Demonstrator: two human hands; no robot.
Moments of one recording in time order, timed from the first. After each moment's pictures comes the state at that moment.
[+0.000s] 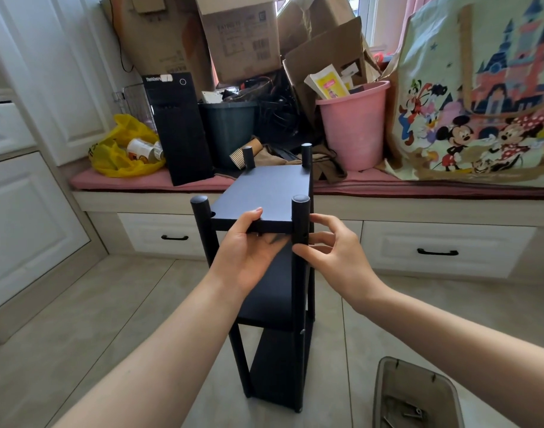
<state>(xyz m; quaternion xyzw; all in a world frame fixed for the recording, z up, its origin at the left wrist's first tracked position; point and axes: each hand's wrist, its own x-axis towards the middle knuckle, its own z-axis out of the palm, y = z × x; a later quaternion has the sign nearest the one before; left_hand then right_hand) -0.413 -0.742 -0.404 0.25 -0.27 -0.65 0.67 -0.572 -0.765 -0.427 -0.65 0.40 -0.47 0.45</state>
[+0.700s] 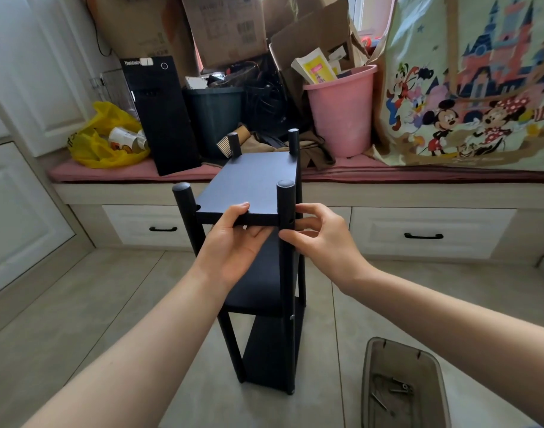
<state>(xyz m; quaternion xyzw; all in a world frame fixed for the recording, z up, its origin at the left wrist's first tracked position) -0.408 -0.743 -0.416 0.25 -0.25 -0.65 0.67 -0.572 -0.766 -0.428 -0.65 0.42 -0.46 0.44</state>
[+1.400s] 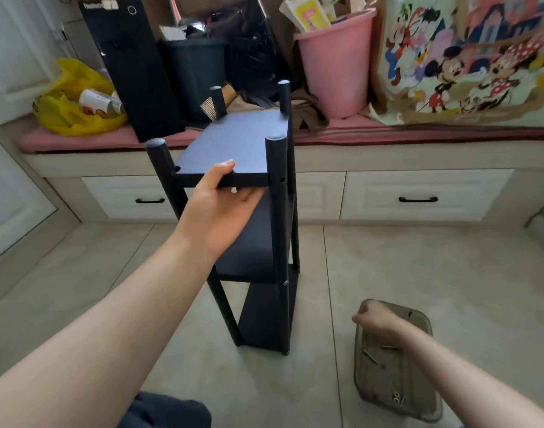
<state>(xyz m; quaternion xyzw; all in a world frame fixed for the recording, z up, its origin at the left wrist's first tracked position) -0.408 -0.747 -0.422 0.22 -0.26 -0.67 0.66 -0.681 -0.778 -0.652 -0.60 0.70 0.02 0.39</state>
